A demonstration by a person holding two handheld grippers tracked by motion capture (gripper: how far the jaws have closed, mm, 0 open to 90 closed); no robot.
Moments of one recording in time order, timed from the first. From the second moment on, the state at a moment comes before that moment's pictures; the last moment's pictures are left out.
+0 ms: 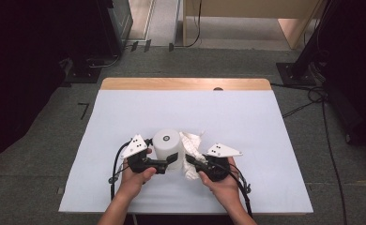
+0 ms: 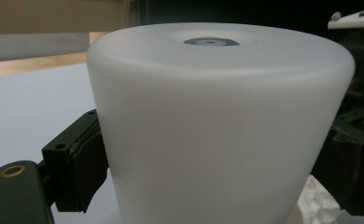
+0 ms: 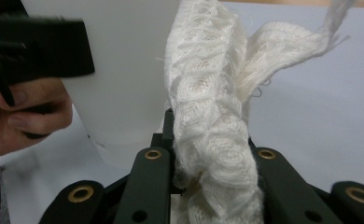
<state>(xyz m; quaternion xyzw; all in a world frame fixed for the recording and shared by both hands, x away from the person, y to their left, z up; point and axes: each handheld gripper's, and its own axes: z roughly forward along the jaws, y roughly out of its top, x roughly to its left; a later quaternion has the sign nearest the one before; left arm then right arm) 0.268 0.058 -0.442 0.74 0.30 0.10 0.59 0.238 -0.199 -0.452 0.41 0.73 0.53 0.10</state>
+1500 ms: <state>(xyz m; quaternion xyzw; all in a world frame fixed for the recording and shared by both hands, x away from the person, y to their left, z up) 0.258 0.043 -0.476 0.77 0.30 0.20 0.52 0.244 -0.238 -0.438 0.44 0.70 0.54 0.15</state>
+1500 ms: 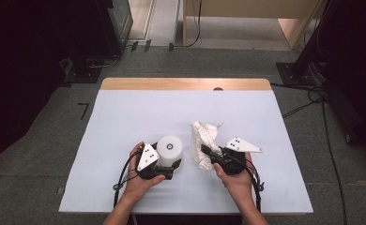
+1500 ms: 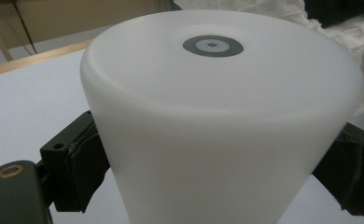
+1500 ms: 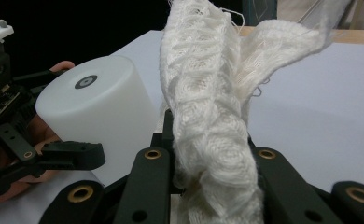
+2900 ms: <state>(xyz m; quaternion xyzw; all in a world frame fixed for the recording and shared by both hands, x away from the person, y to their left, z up) 0.260 0.041 -0.450 0.77 0.28 0.10 0.56 0.226 -0.211 -0.423 0.37 0.73 0.56 0.15</state>
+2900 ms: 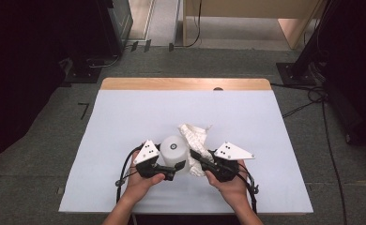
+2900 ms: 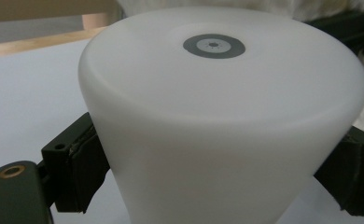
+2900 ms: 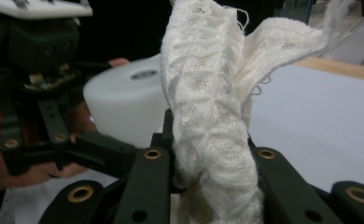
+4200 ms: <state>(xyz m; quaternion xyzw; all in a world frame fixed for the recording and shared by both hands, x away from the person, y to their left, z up) 0.264 0.031 -0.449 0.77 0.29 0.11 0.56 0.245 -0.220 -0.427 0.40 0.72 0.55 0.13</state>
